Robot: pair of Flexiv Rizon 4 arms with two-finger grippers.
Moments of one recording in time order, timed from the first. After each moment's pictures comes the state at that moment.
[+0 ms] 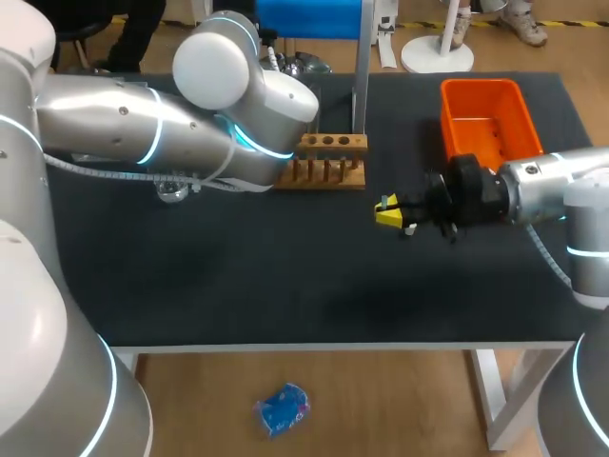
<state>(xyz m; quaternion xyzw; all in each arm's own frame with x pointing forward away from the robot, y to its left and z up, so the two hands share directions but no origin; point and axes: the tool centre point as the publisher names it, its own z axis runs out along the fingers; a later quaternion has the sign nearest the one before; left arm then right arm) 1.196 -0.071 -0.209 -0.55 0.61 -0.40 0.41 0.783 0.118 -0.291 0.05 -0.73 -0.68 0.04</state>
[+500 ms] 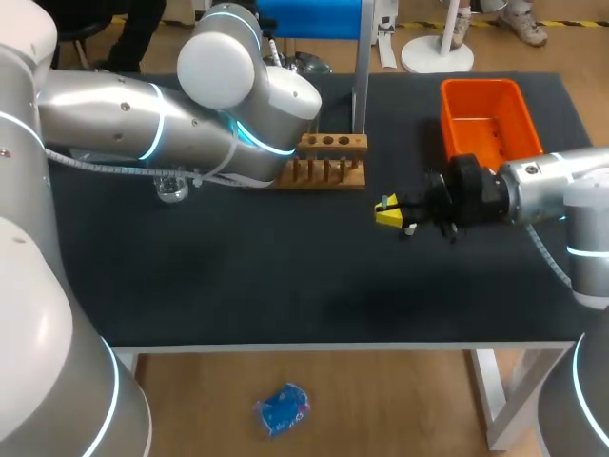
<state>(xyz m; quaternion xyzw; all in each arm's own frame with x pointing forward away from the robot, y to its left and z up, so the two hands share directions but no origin) 1.198 -0.069 -0.180 -0.54 0.60 -0.40 0.44 0.783 0.118 -0.291 0.05 -0.73 -0.68 0.04</state>
